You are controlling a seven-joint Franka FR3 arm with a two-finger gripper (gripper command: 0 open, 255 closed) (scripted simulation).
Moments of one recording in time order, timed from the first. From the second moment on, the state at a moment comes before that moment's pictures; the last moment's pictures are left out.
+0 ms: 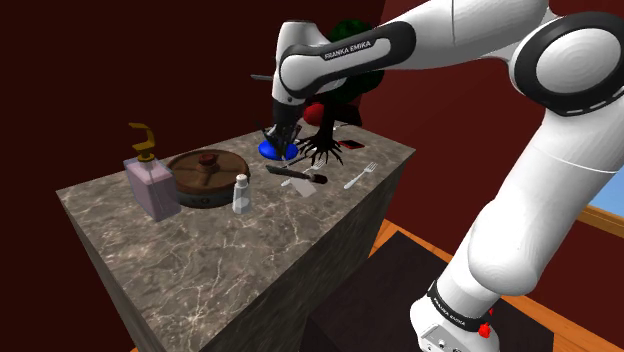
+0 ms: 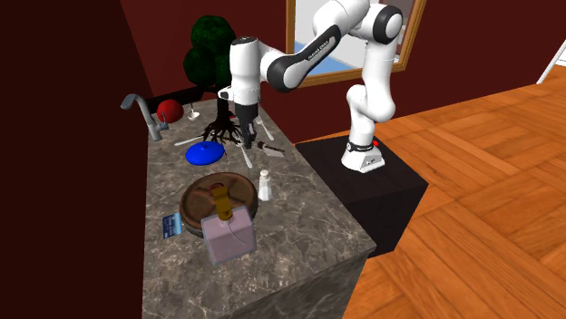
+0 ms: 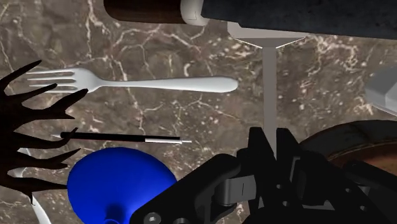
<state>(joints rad) 0.10 0.02 0.10 -2.00 -0.01 2.09 0.09</state>
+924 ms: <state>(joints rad) 0.10 -0.01 0.10 -1.85 -0.01 1.90 0.09</state>
